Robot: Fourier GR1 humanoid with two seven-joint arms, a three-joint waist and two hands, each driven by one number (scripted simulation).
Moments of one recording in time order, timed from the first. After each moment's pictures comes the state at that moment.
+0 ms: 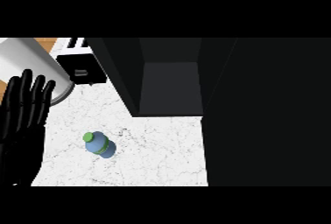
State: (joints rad) left arm 0.00 0.07 -0.01 -2.10 0.01 -0.01 -0.01; right arm -0.02 -0.11 0.02 -2.10 -0.01 -0.01 -0.02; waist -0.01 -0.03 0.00
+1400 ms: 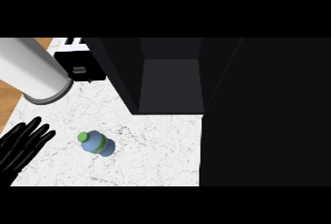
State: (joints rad) left arm 0.26 0.32 0.16 -2.16 0.57 -0.51 0.24; right arm 0.51 -0.10 0.15 -2.42 -0.21 0.16 0.15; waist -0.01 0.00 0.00
